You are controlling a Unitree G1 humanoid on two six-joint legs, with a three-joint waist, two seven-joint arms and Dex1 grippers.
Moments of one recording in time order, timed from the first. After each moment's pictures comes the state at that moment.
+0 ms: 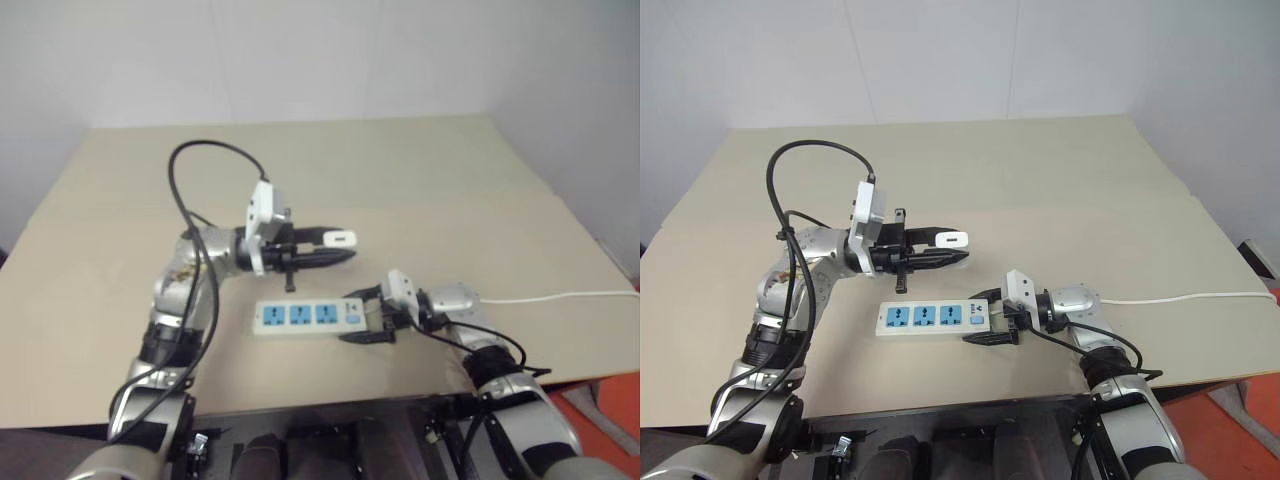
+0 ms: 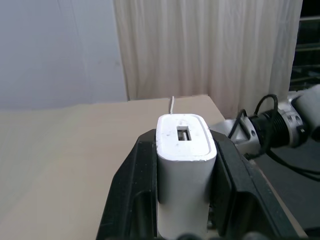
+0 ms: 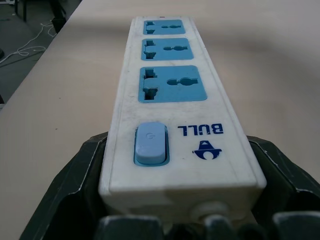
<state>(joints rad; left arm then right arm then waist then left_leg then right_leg) -0.65 0.36 -0.04 0.01 -0.43 0.35 -1.25 -0.59 -0.37 0.19 0.68 0.18 -0.30 1.42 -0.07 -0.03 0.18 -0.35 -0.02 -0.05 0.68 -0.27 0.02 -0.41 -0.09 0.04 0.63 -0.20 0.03</state>
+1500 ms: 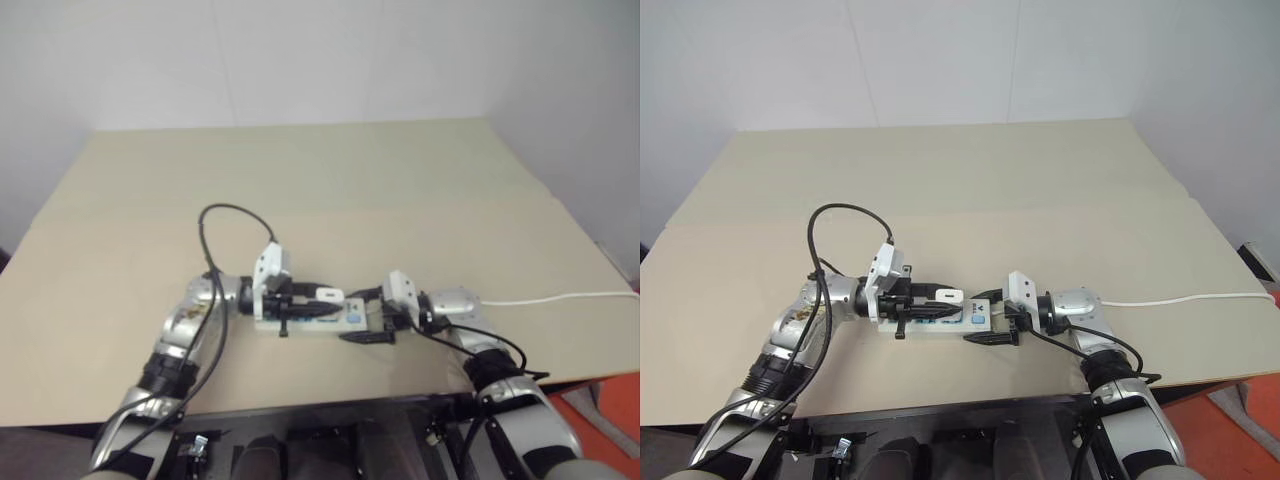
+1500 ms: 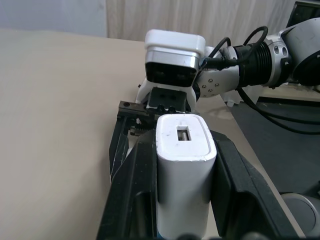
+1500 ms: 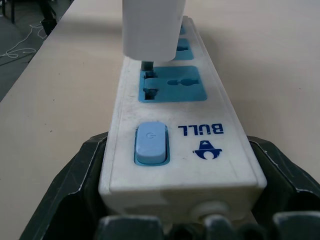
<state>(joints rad) -0.48 0.41 -0.18 0.12 -0.41 0.26 -1.28 -0.57 -0.37 0.19 0.65 0.18 -0.28 1.39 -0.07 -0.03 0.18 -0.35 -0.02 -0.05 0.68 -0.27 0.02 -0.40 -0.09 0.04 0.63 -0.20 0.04</state>
